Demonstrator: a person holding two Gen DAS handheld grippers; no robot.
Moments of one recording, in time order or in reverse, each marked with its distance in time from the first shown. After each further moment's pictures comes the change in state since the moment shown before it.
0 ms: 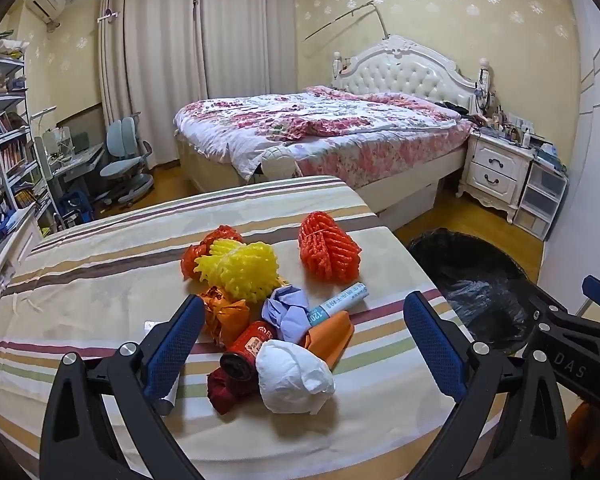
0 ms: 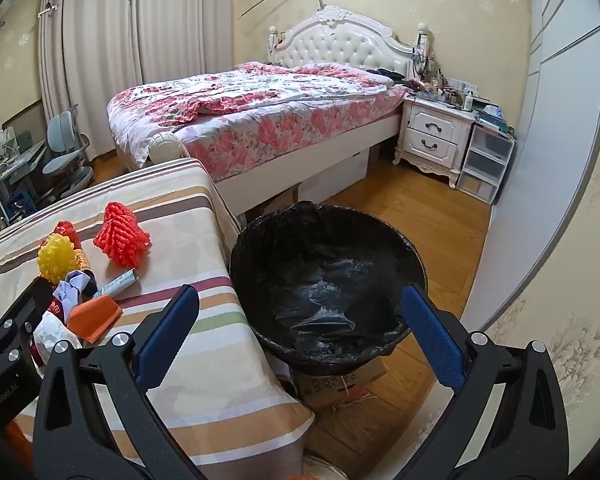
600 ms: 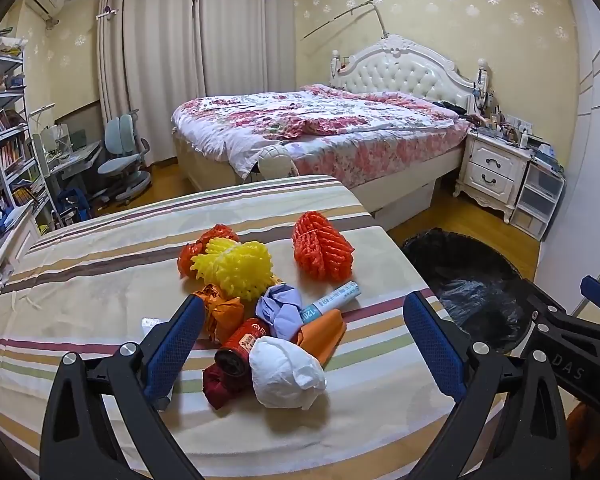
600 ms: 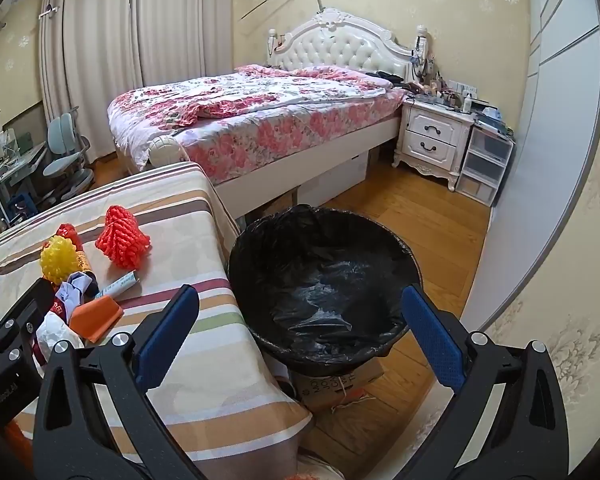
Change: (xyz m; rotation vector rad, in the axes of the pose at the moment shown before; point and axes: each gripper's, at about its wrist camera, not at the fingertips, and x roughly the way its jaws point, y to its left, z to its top) left arm -0.003 -0.005 -0.003 -0.009 -0.001 -0.002; right arm -0.002 -0.001 0.001 0.004 -0.007 0.005
